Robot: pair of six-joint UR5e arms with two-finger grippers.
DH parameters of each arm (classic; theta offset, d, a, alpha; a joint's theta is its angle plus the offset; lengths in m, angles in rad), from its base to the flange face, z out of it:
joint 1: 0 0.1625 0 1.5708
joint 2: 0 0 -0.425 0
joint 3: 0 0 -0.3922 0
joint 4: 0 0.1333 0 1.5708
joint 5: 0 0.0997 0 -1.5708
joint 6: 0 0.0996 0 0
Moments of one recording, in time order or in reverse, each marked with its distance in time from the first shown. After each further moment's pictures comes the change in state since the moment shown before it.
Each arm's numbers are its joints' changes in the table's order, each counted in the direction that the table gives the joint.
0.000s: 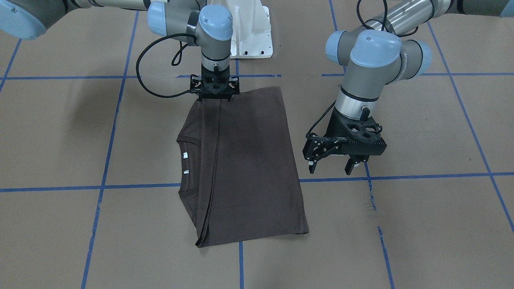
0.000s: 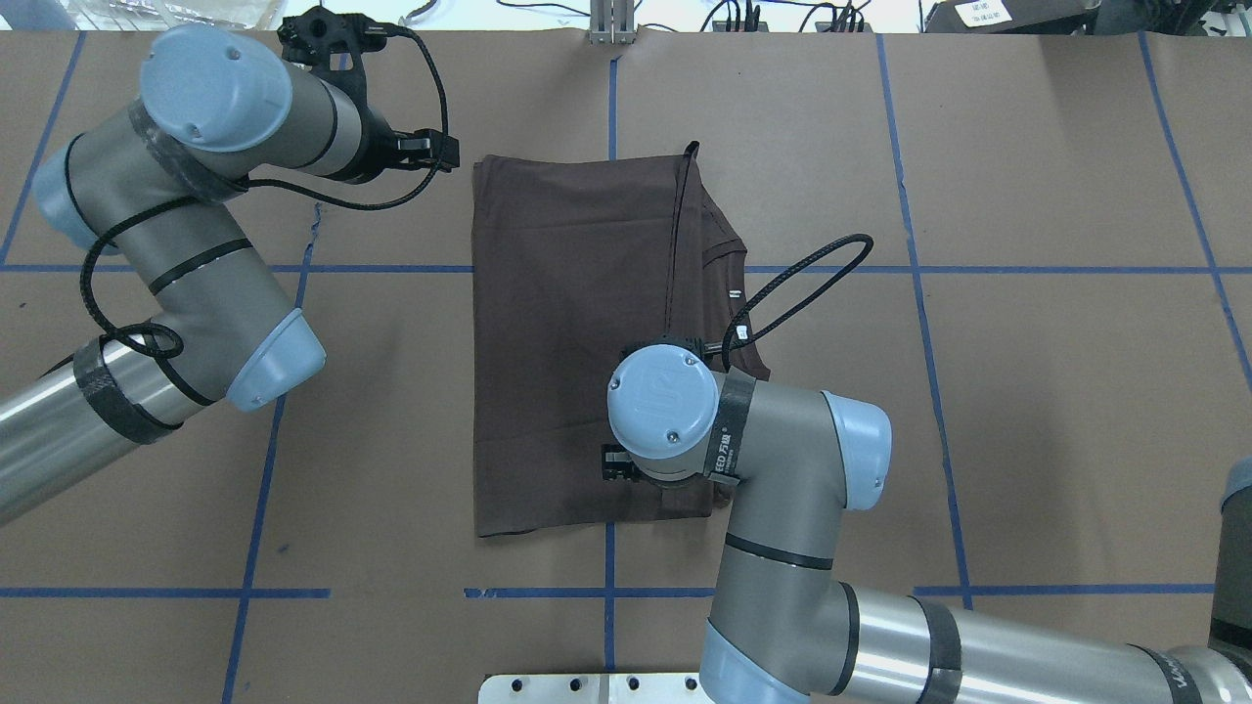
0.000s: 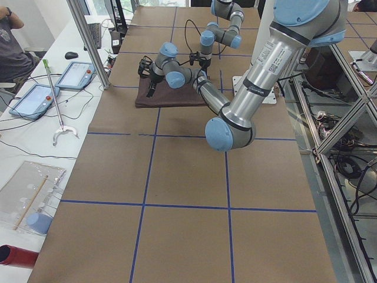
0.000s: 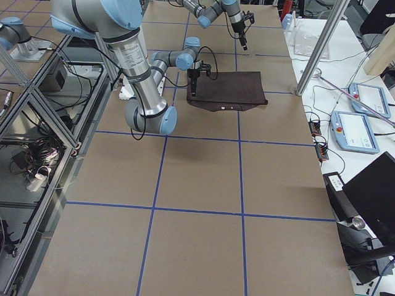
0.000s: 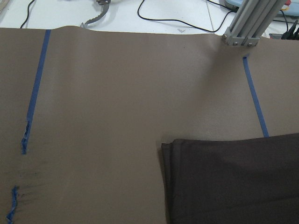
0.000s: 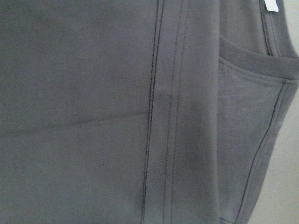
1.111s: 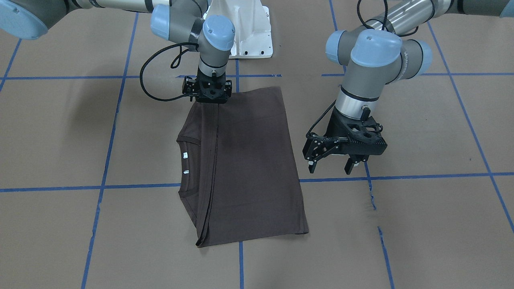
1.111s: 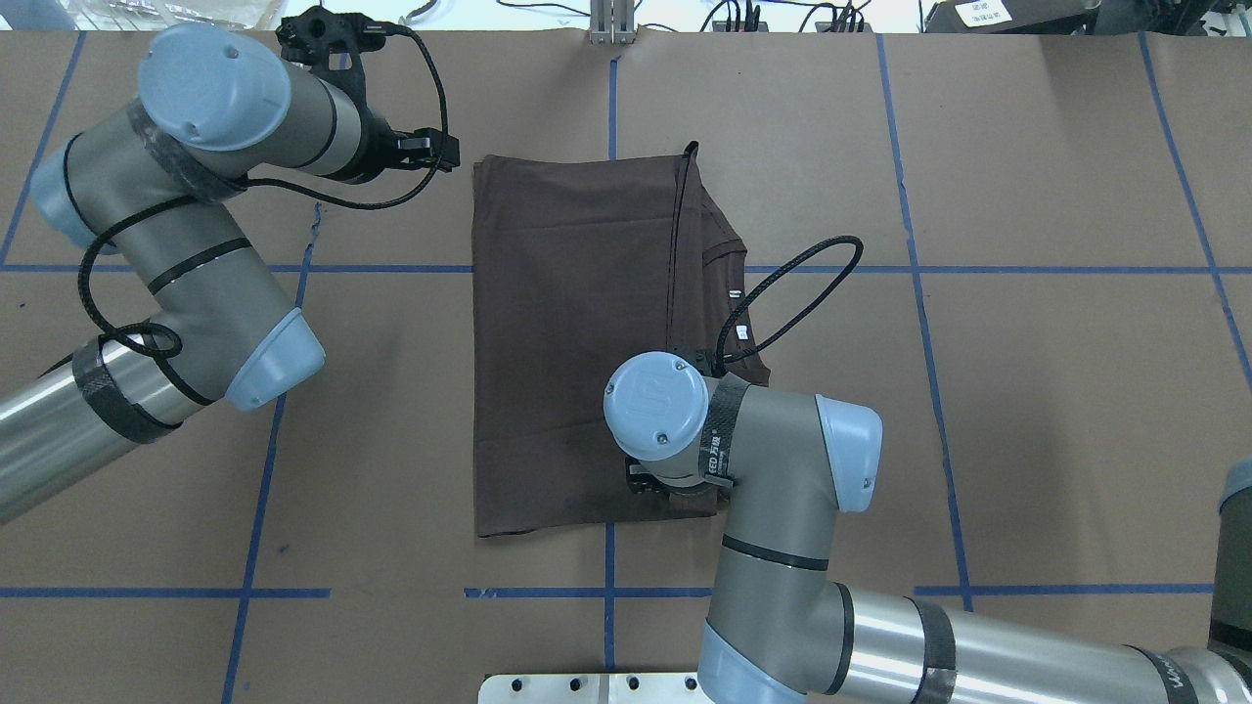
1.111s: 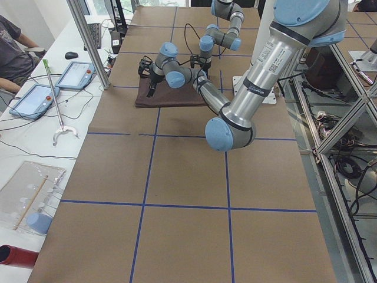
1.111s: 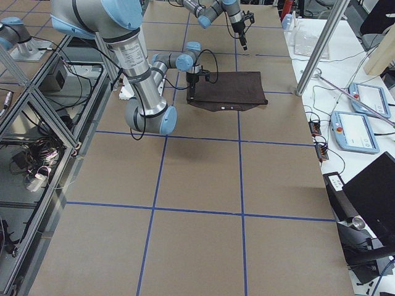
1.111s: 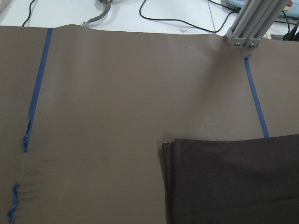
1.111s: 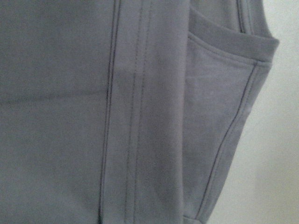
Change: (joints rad) left arm 0.000 0.000 -0.004 0.000 -0.005 -0.013; right arm -0.002 -0.007 -0.002 -0.114 0.009 -0.052
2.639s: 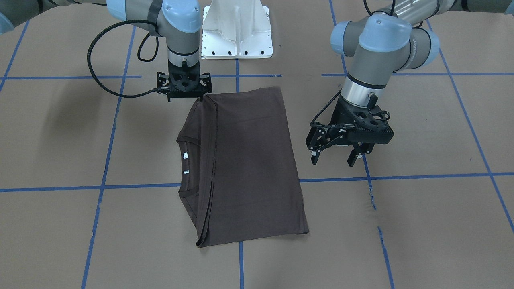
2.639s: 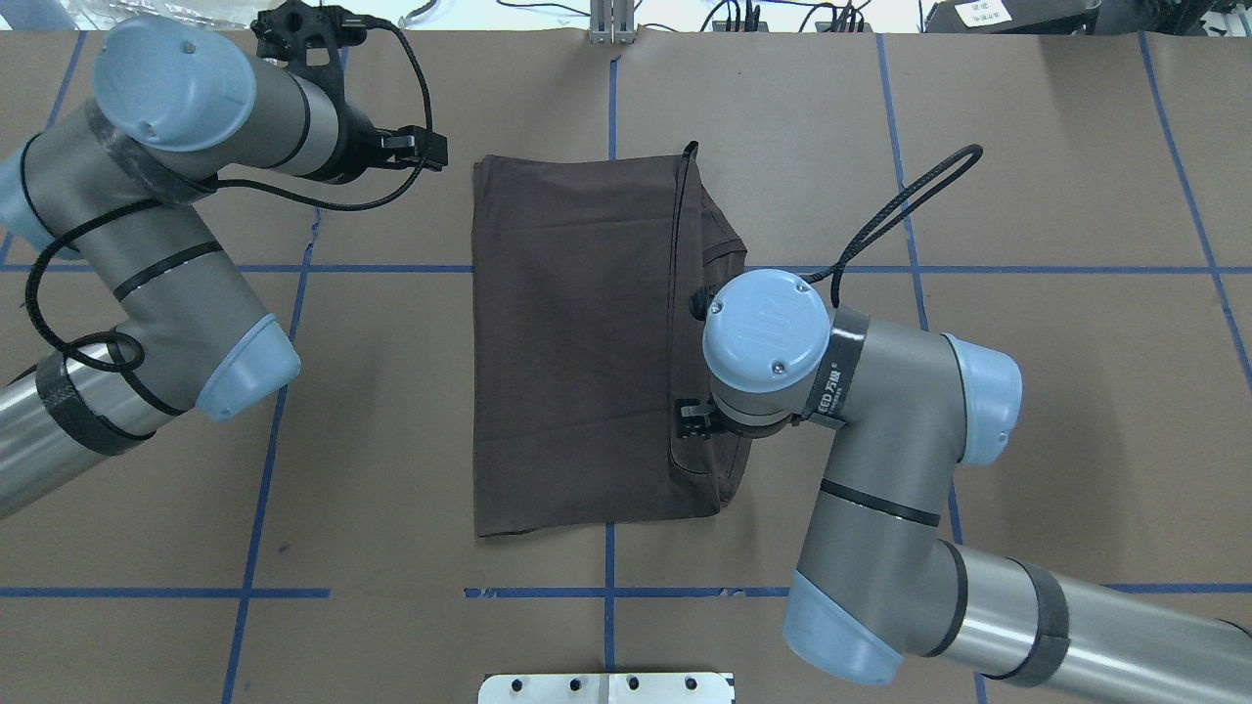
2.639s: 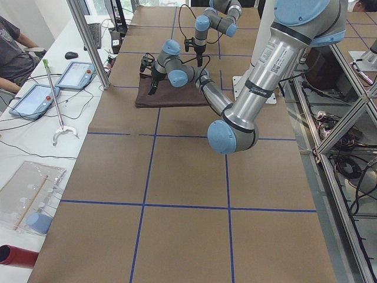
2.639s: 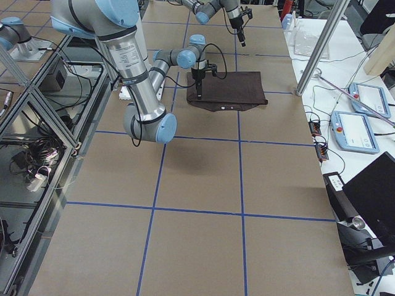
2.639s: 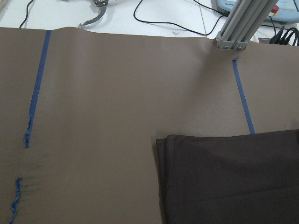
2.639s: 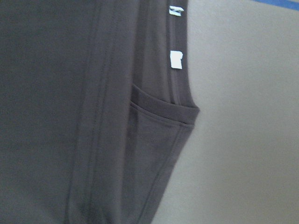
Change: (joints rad) left arm -0.009 0.037 -0.071 0.014 -0.014 0.006; right arm 0.106 -0.070 0.164 0.032 0.012 -0.122
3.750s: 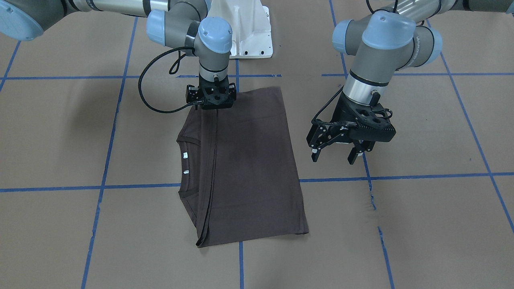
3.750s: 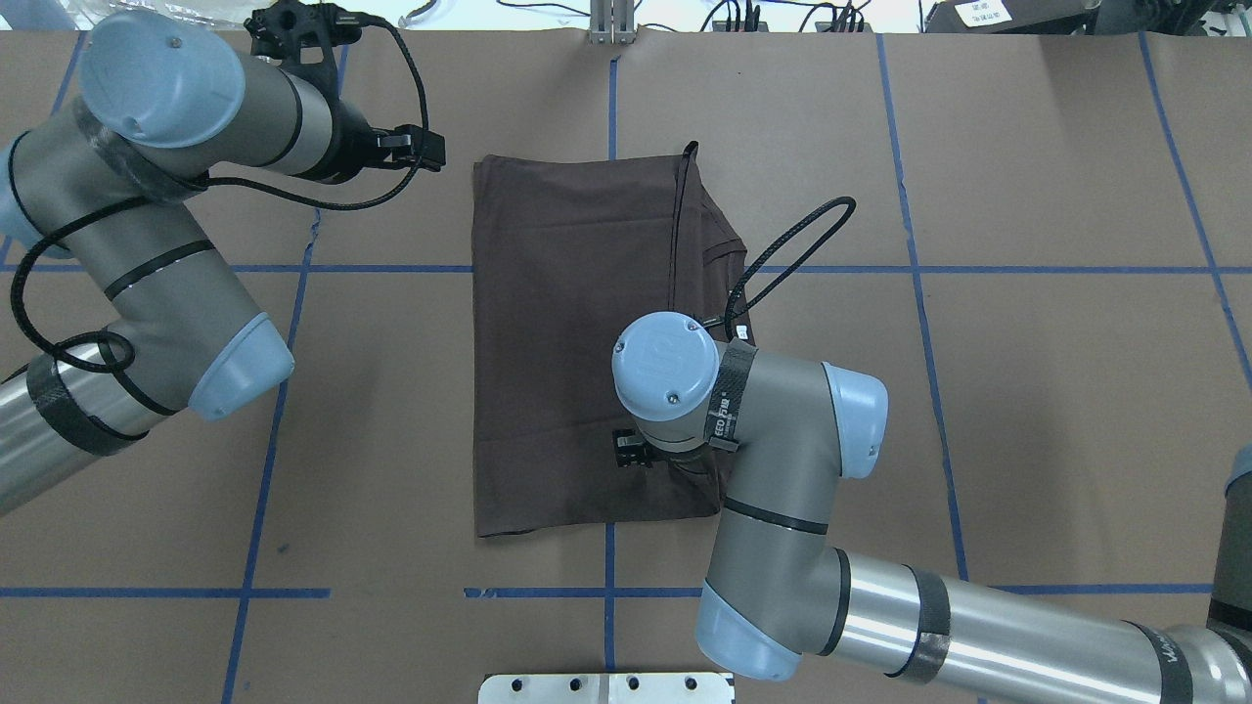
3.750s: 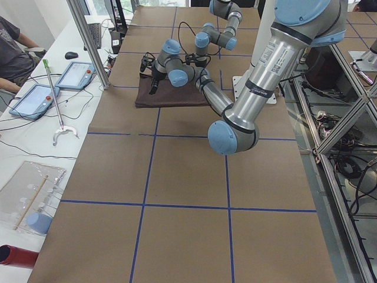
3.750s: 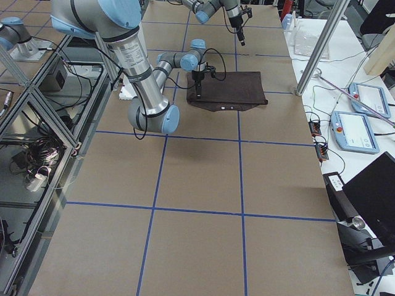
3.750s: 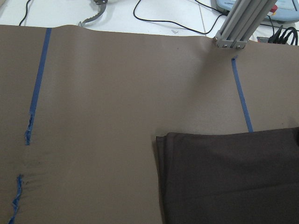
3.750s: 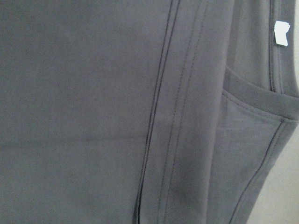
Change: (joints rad) left arm -0.005 0.005 -0.013 -0.001 -0.021 -0.008; right arm -0.062 0.081 -0.197 0.078 0.014 0.012
